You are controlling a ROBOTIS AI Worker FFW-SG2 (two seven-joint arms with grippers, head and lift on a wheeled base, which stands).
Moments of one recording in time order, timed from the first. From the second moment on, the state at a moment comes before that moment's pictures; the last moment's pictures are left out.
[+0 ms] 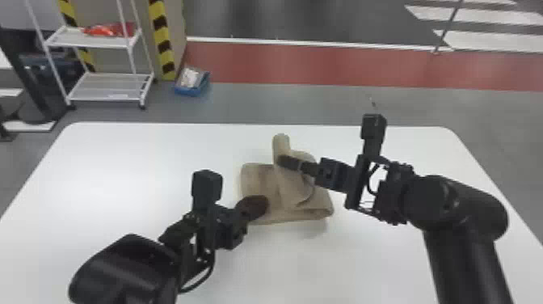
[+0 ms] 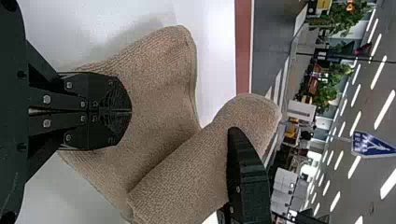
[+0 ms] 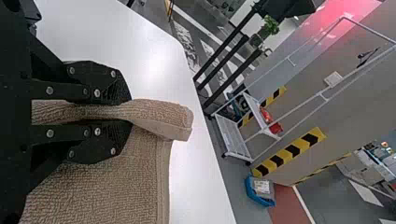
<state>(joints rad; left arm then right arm) -0.07 0.20 -0.43 -1.54 0.33 0.41 -0.21 -0.22 -0.03 -0.08 -1.66 -0.49 1.06 0.42</state>
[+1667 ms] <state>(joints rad) 0.08 0.30 -0.23 -1.85 0.34 0.46 -0.16 0.16 -0.19 -0.45 -1.91 -0.57 1.00 0.59</state>
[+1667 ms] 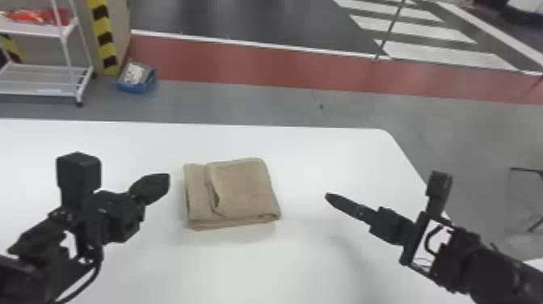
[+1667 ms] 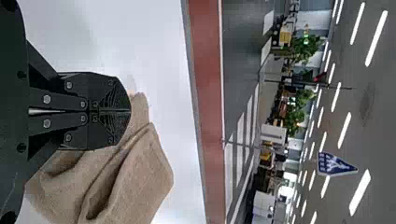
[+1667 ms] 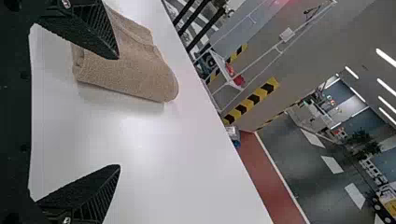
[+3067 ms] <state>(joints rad) 0.06 0.33 -0.09 -1.74 0.45 0.33 -0.22 -0.01 -0.12 0.00 -1.83 -0.14 0.96 0.43</state>
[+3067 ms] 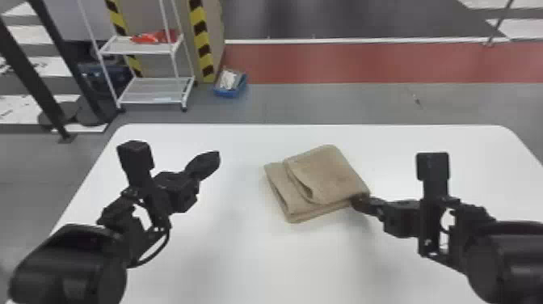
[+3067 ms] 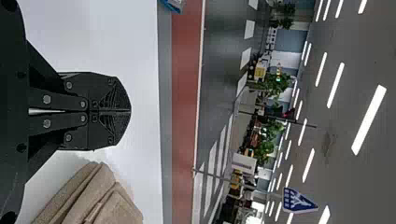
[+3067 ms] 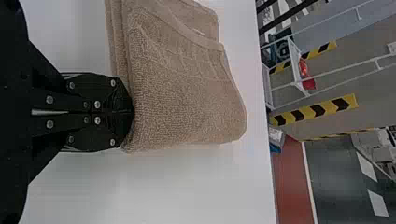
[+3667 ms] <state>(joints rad) 0.00 0.32 -0.14 -1.63 0.44 0.28 -0.24 0.02 -0.15 -0.25 -1.75 -0.26 0.80 0.68</state>
